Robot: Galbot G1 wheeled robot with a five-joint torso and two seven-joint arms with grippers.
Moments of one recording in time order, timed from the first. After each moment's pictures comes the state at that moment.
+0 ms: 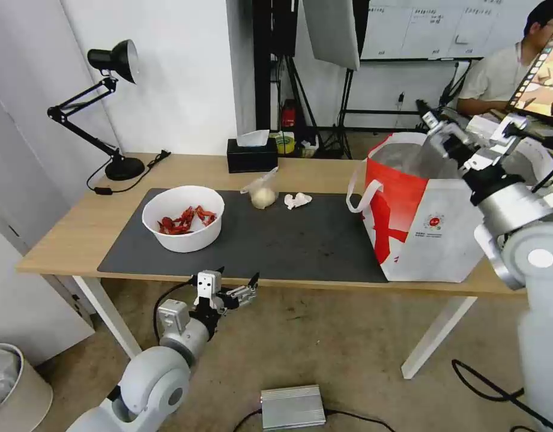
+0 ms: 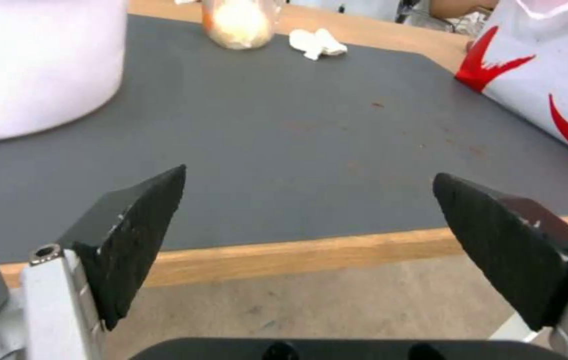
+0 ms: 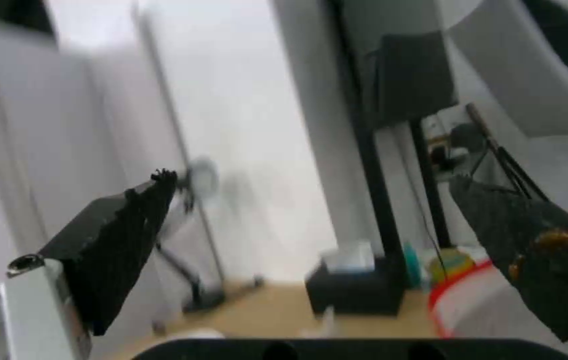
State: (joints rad) left arm 1.31 -0.99 -0.21 -2.15 -0.68 0.28 -0.25; right arm -0.99 1.06 0.70 2.14 1.02 -0.40 -0.20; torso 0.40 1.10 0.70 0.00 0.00
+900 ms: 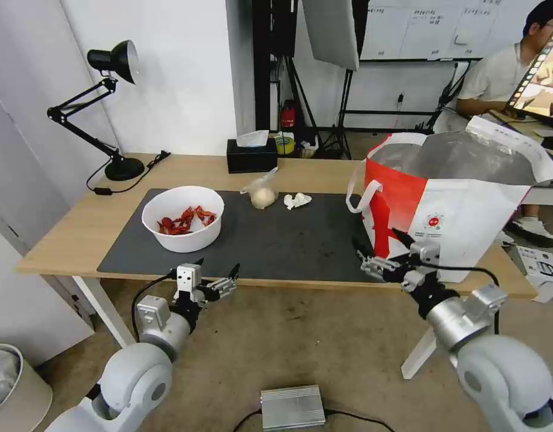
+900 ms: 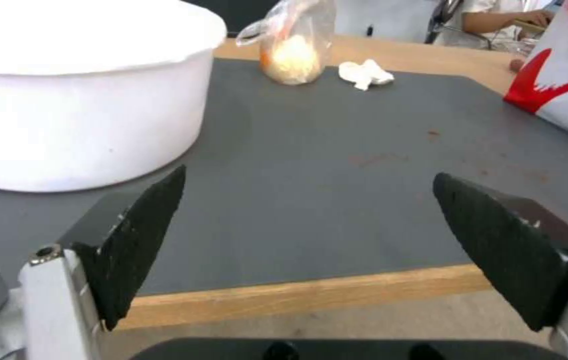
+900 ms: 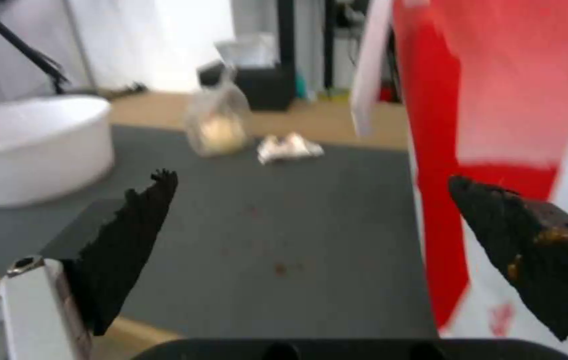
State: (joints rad) left arm 1.35 -0.96 -0.29 -2.15 -0.64 0.25 -0.25; right arm -1.48 1.11 0.59 2.29 0.51 -0.35 -0.01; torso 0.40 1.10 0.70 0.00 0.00
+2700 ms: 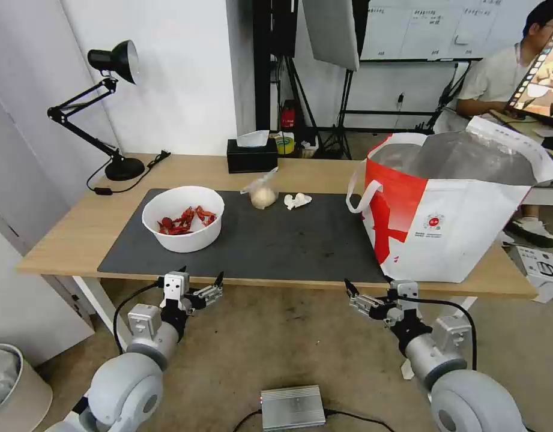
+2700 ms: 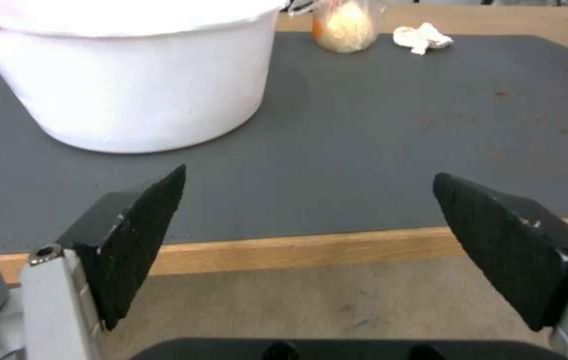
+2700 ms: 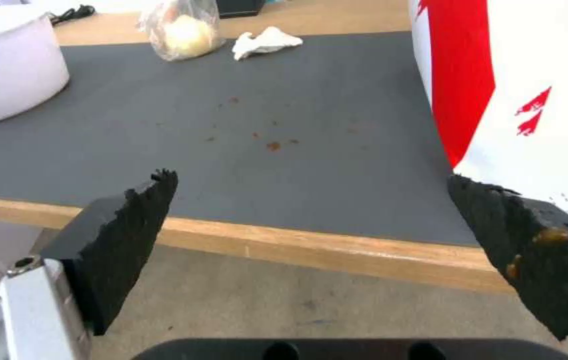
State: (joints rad) left arm 1.42 -0.97 -0.33 -2.17 -0.58 0.30 -0.30; right arm -1.56 1.15 0.49 2.29 0.50 -0.42 0.14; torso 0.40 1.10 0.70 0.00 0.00
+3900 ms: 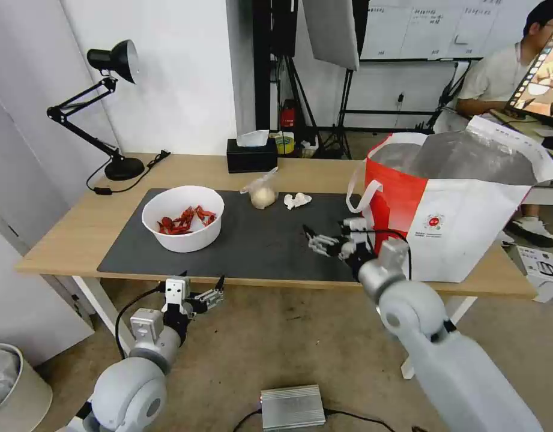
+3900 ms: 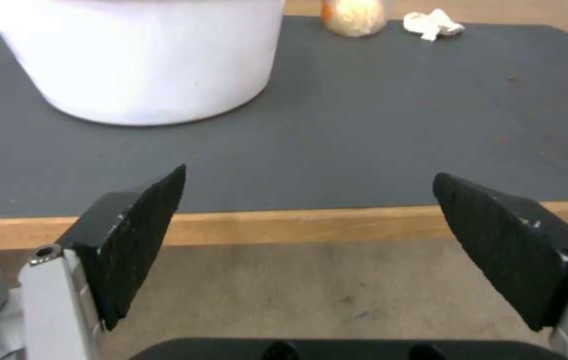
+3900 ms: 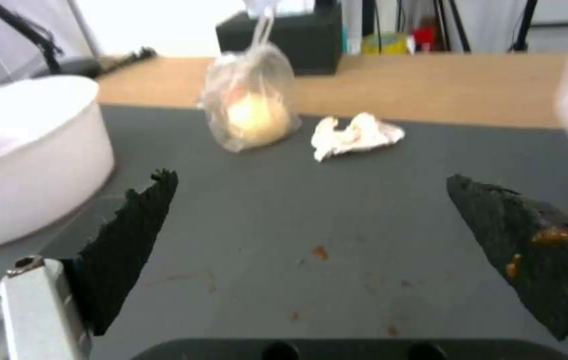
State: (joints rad) left arm 1.44 -1.00 -0.34 -2.17 -0.56 0.30 -0.30; right arm -0.86 1.12 0.12 1.93 0.71 -0.52 0.27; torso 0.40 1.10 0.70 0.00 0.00
